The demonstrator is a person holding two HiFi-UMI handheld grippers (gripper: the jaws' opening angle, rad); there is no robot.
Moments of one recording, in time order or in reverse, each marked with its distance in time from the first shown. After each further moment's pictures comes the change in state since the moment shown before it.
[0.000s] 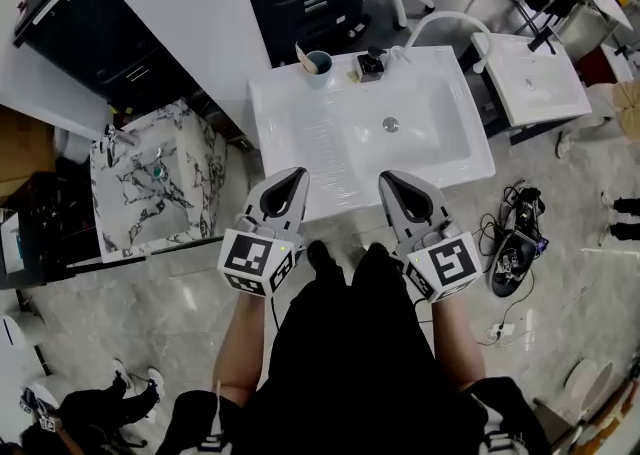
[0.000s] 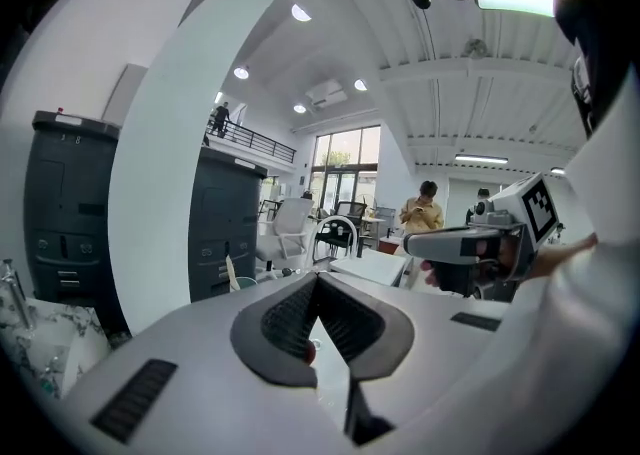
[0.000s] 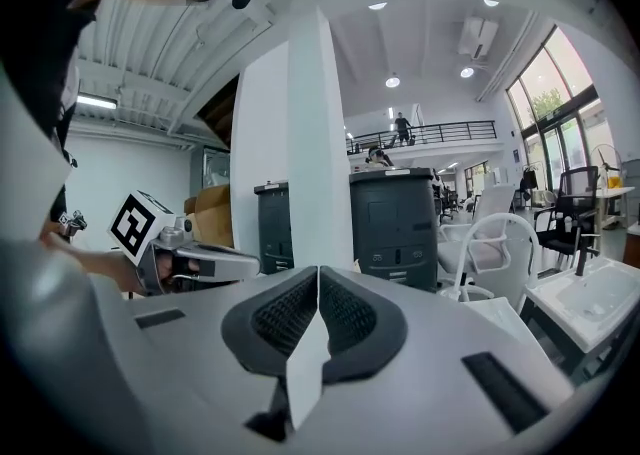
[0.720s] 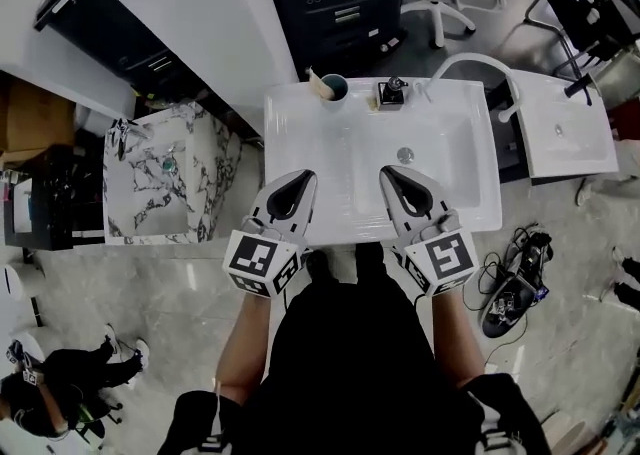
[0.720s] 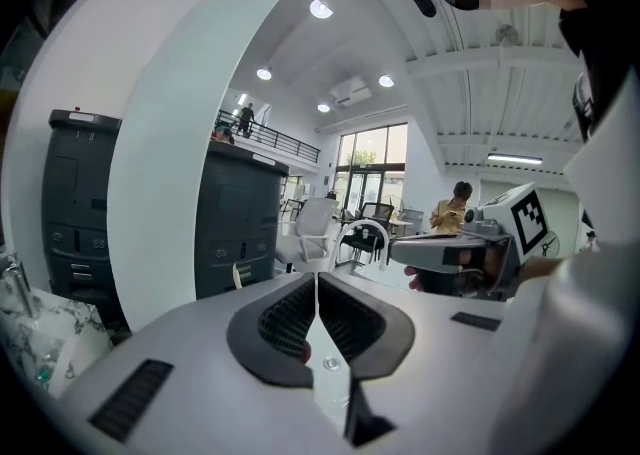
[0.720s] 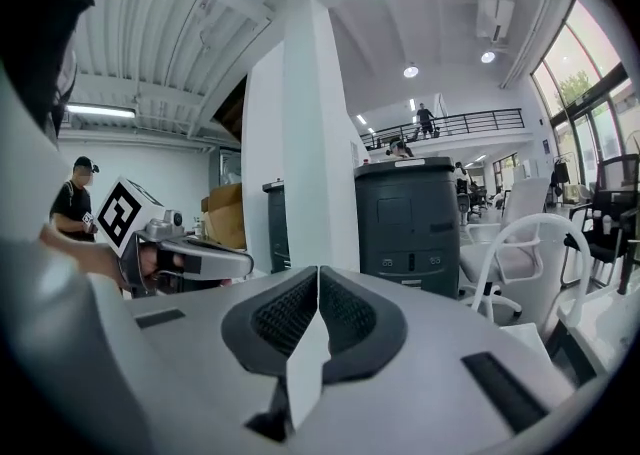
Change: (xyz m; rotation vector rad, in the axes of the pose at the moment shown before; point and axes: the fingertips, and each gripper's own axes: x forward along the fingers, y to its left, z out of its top) left arm 0.074 0.018 0.019 -0.062 0.003 0.147; right arm 0.069 -0.081 0.009 -0.028 0.029 0.148
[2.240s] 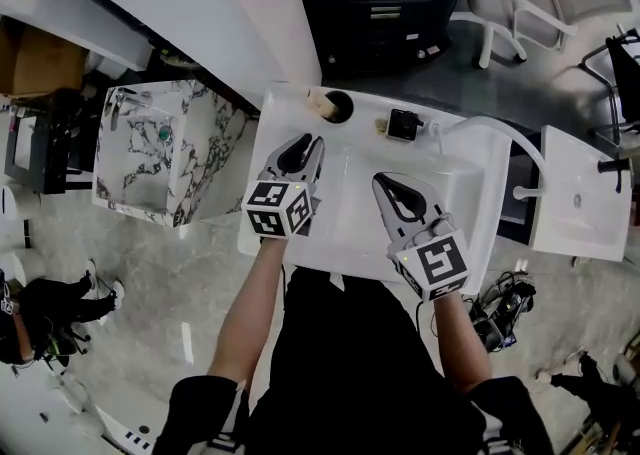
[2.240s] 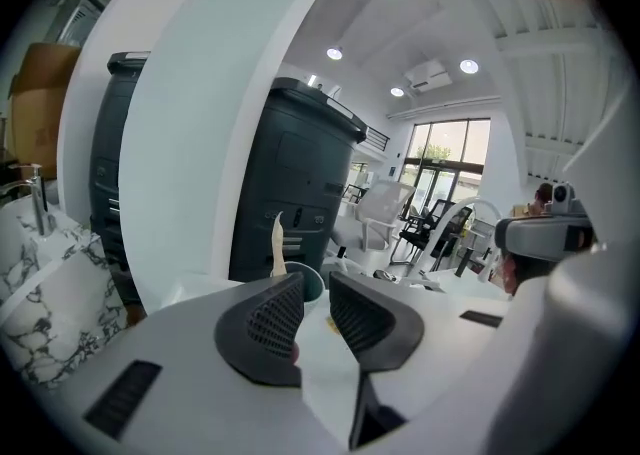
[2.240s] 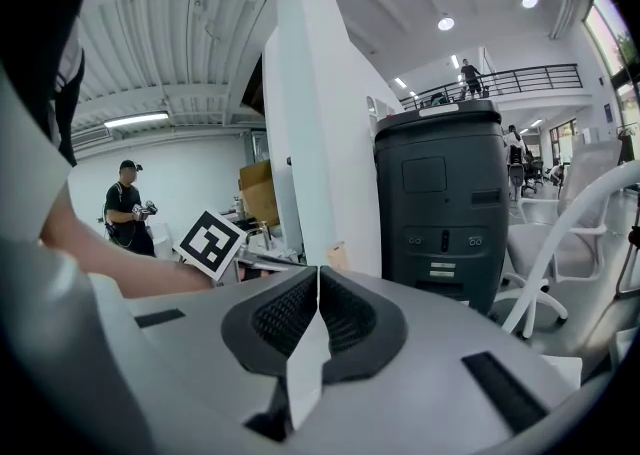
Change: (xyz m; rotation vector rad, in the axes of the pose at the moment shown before) left arm 0.159 0.103 -0.072 -0.261 0.093 0.328; right arm 0.083 -0.084 -0.036 -0.026 0.171 0.294
